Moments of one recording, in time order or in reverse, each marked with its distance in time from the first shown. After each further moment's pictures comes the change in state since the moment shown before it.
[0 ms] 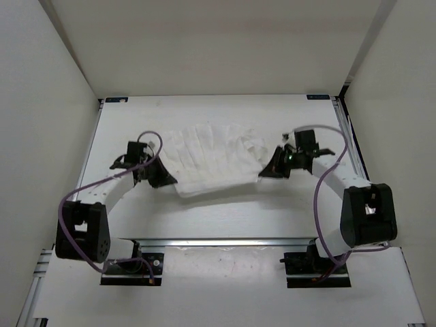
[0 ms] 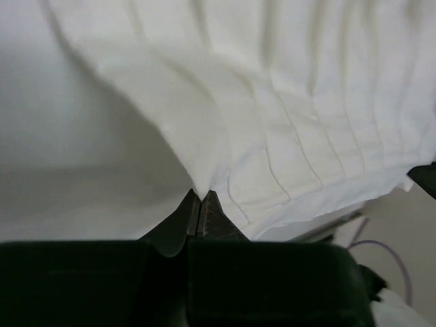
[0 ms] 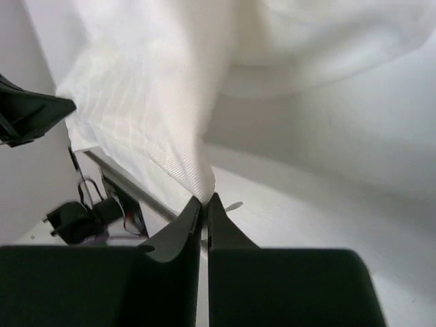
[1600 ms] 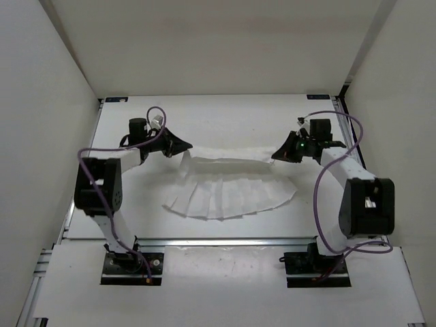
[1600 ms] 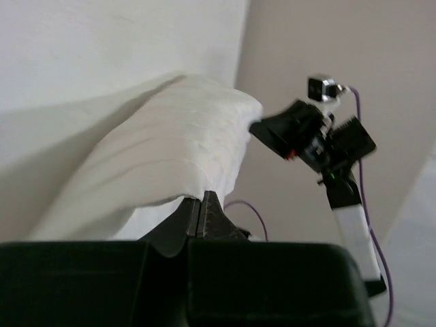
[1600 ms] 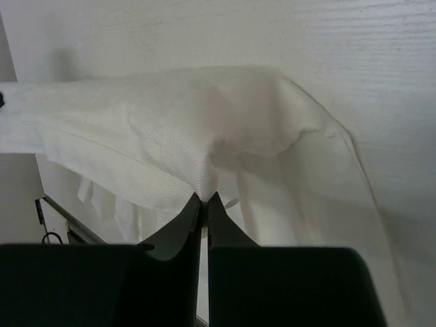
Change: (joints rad) left arm 0.075 0.369 0.232 0.630 0.568 -0.402; right arm -0.133 0.013 0.147 0.074 0.080 -0.147
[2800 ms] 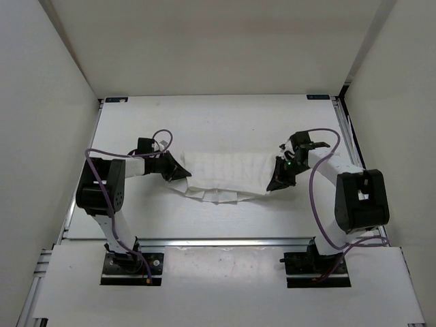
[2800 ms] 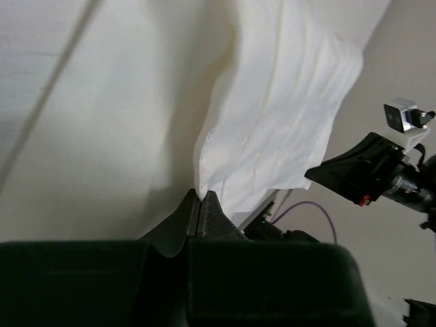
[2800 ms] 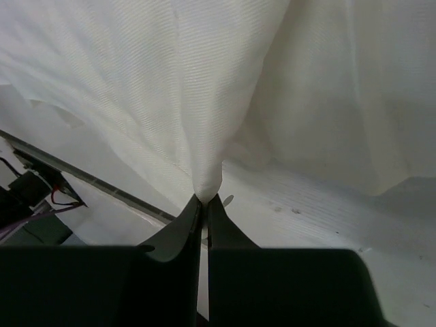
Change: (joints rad) left arm -0.043 0.085 -0.102 -0.249 -0.185 0.246; right arm 0.115 0.098 -0.003 -0.377 0.032 -0.086
